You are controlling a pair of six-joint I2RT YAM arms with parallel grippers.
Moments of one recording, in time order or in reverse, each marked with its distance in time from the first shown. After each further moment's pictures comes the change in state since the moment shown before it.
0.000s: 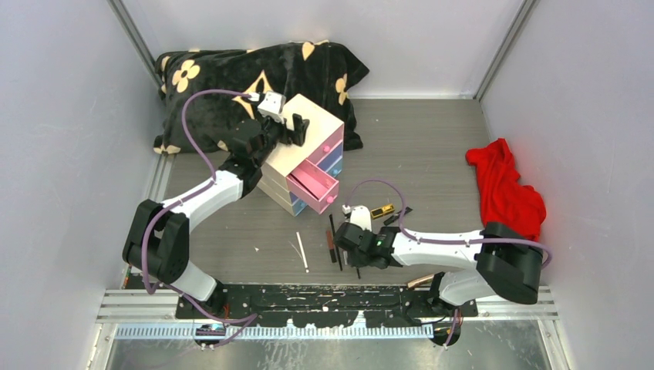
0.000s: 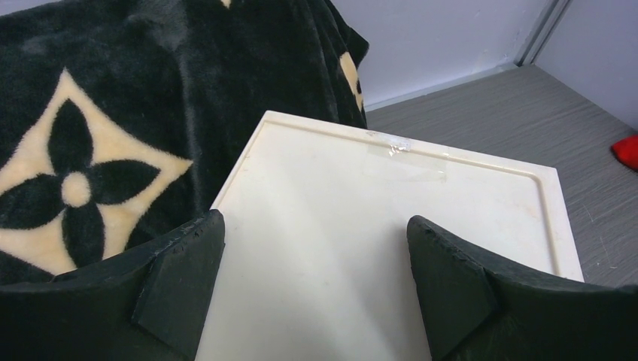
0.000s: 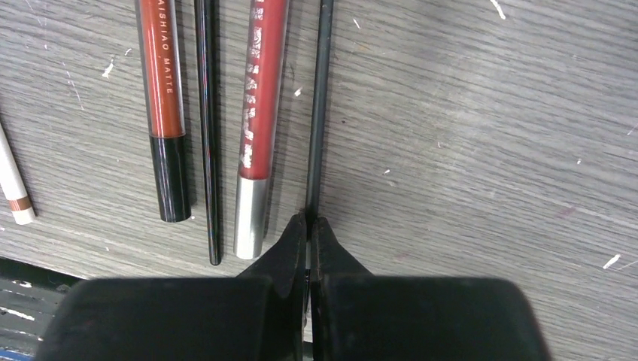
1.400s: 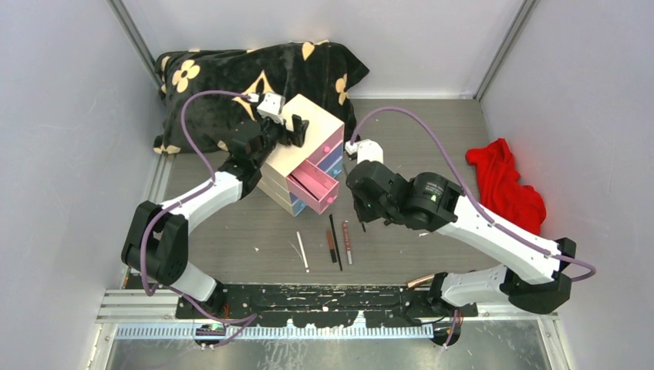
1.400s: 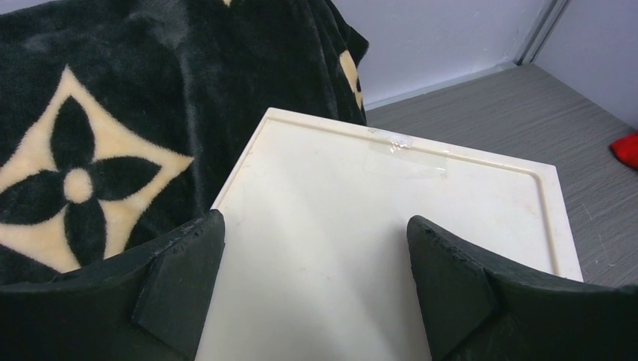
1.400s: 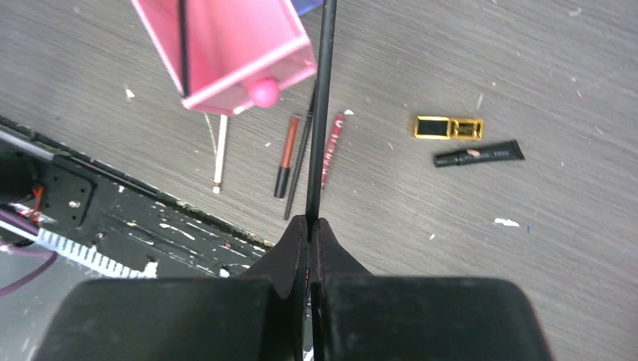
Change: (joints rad) left arm -0.002 -0.011 -0.010 0.000 0.000 0.000; right arm -0.034 -0.135 0.835 -0.700 0.109 -0.232
